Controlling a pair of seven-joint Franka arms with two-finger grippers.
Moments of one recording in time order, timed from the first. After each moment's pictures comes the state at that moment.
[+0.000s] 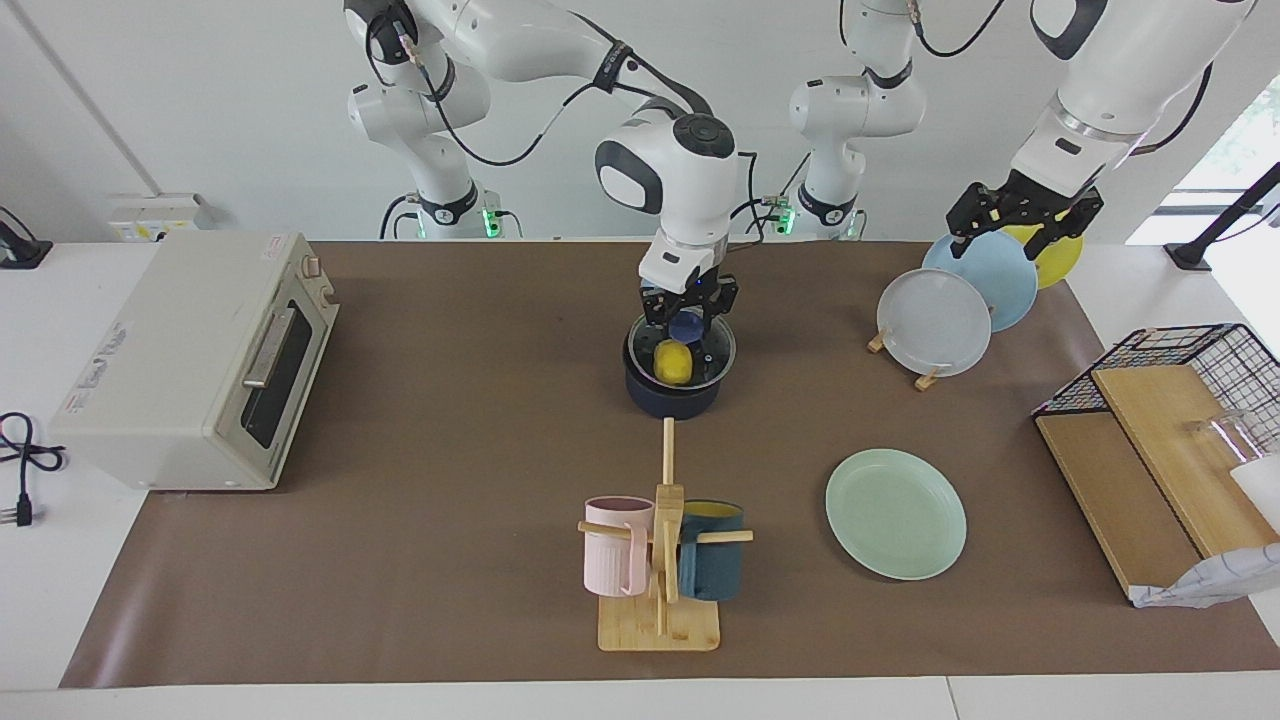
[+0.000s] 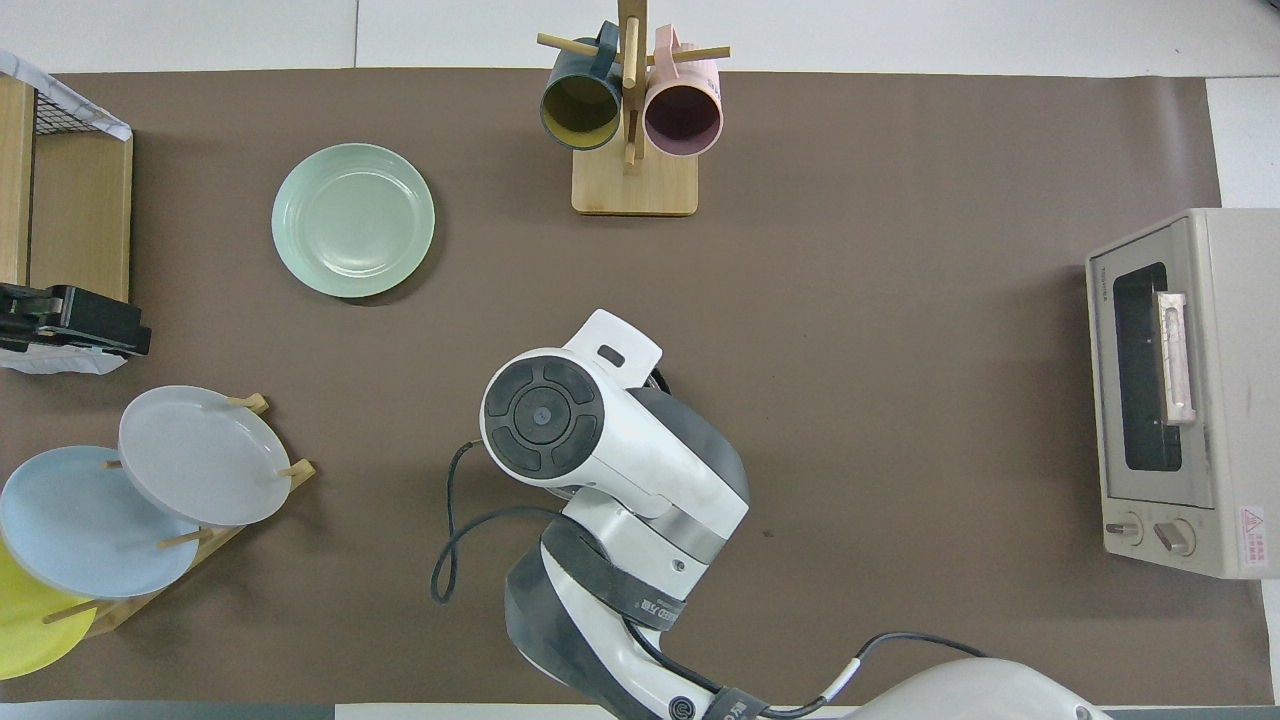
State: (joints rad) left arm -0.07 -0.04 -0.01 -1.58 0.00 1.49 0.02; right arm 0.33 0.38 0.50 -1.66 -0.22 2.02 0.73
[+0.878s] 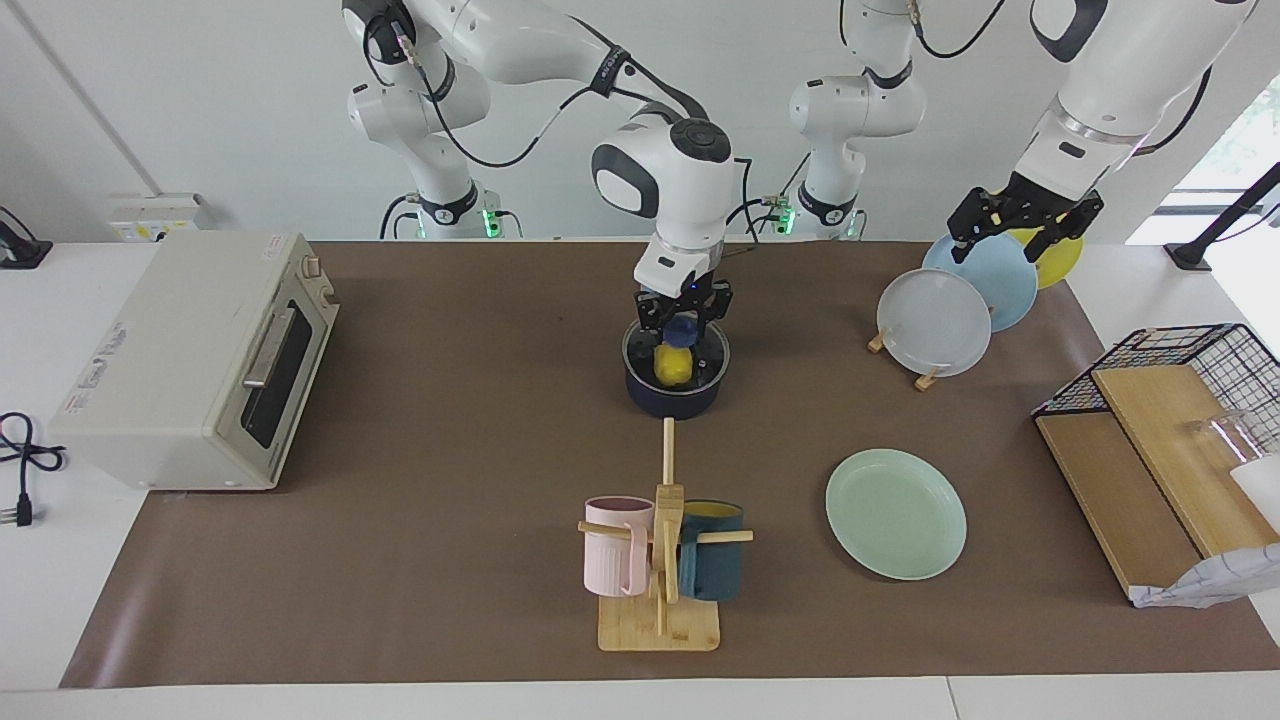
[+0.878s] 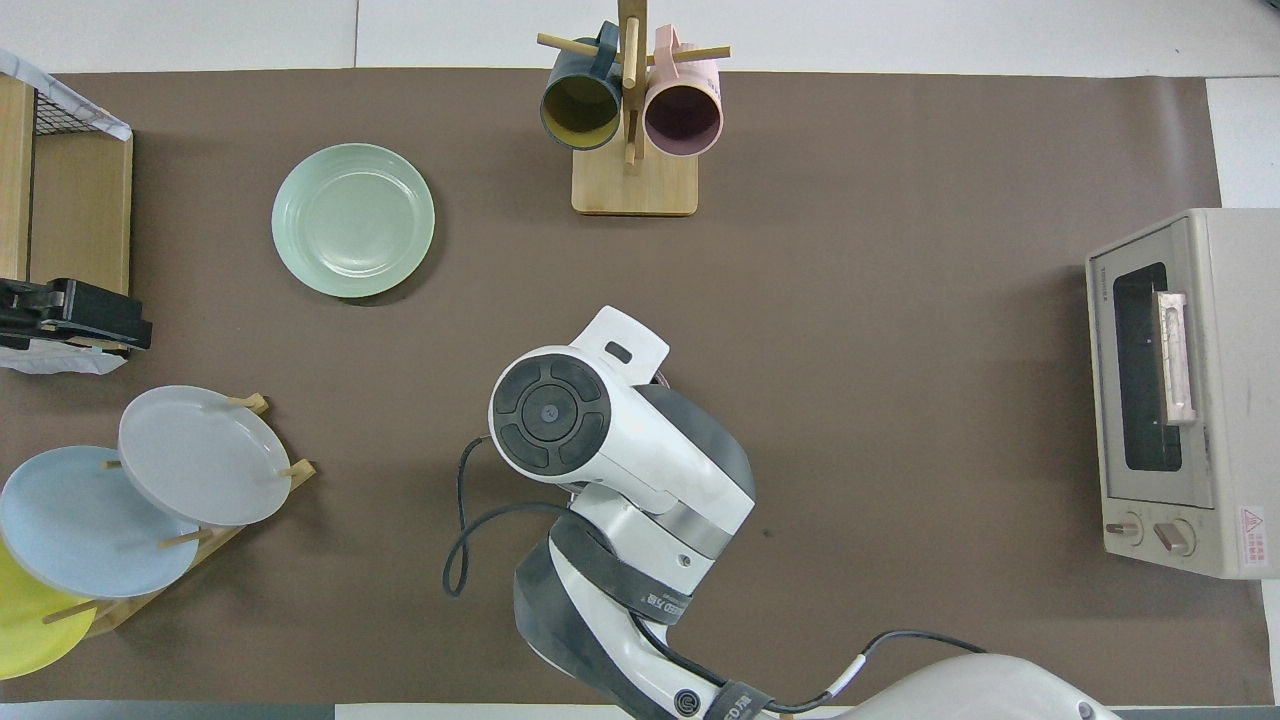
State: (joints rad) left arm -0.07 -0.04 -0.01 -1.59 -0.01 1.52 -0.05; right arm 0.33 0.37 0.49 -1.68 -0.24 2.03 0.73
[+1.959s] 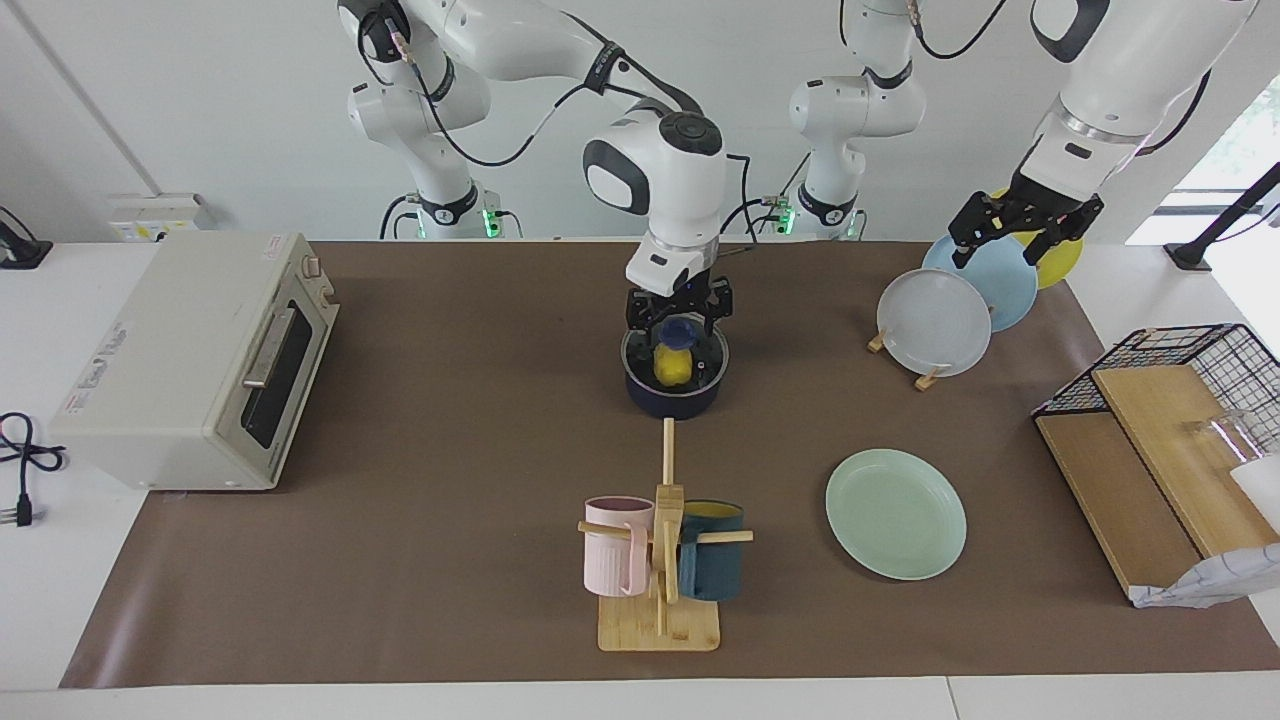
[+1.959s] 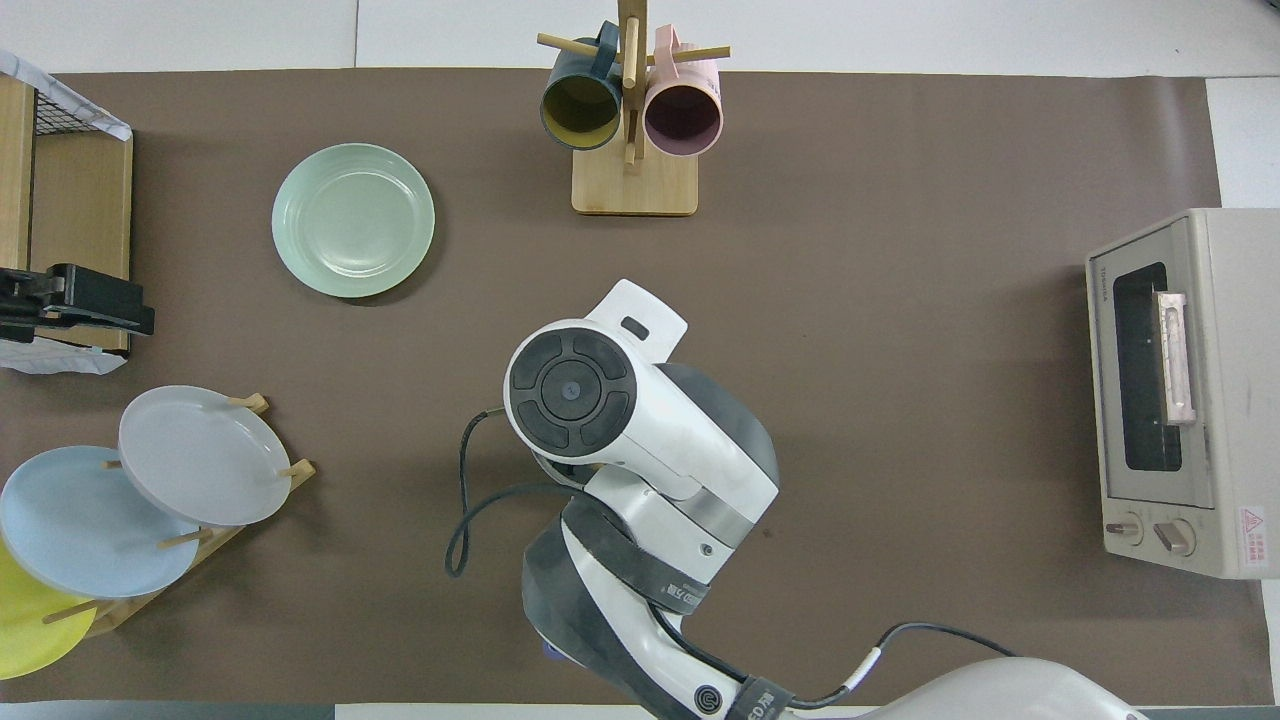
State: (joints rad) left arm -0.04 -0.04 -0.03 -1.59 -0.01 1.52 -0.05; right arm 0.29 0.30 0.42 -1.53 -0.22 1.84 0.63
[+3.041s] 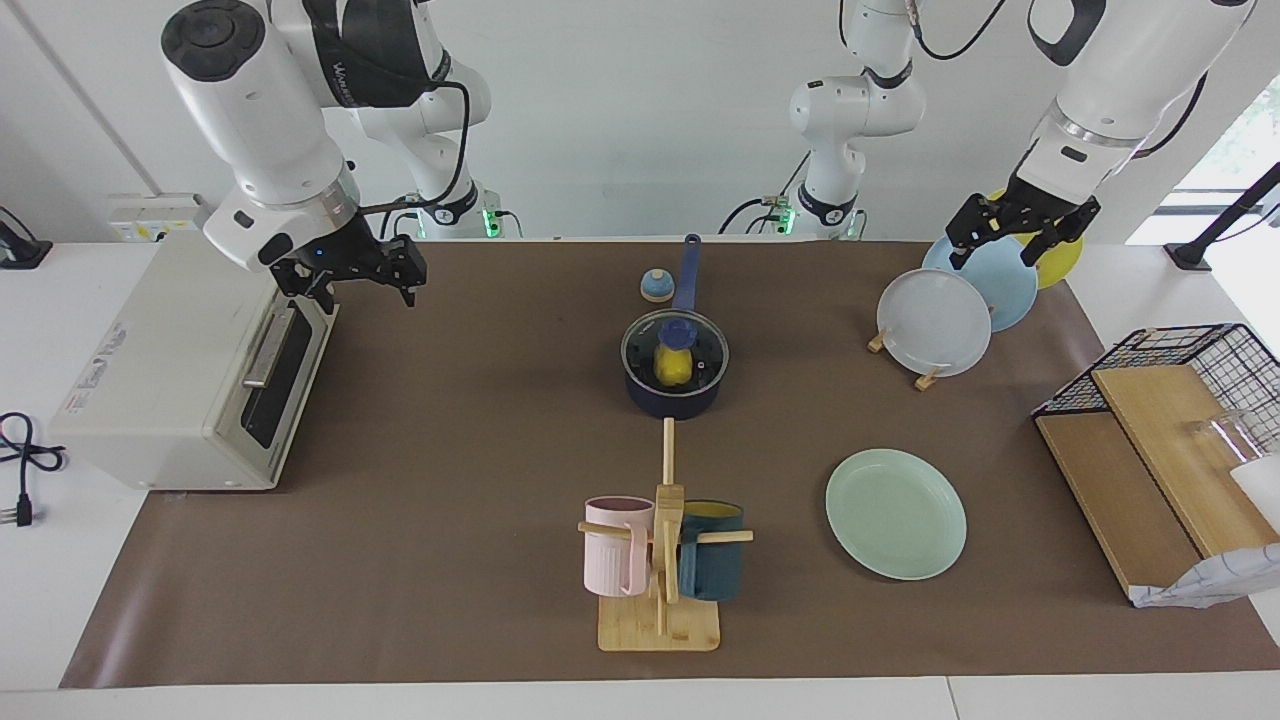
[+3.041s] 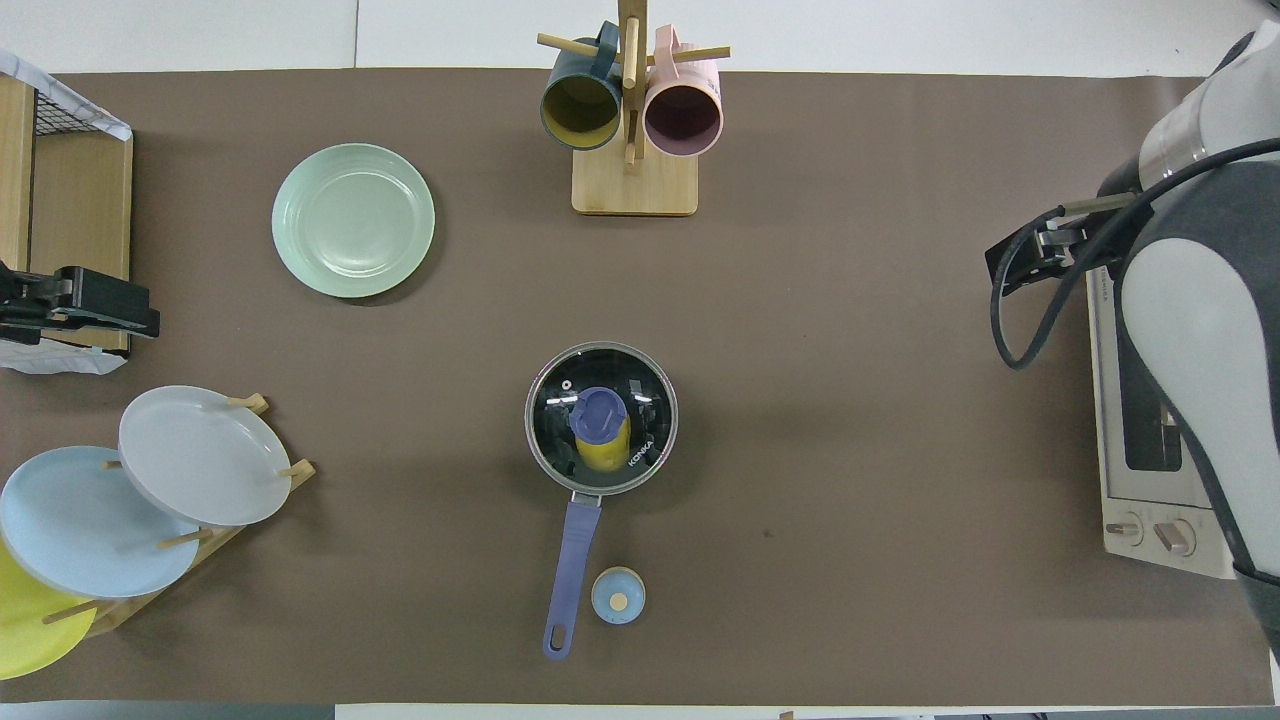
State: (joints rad) left arm -0.04 -0.04 -0.05 -1.60 -0.01 1.52 -0.05; right arm 0.24 0.14 -0.16 -1.45 0.01 1.47 -0.01
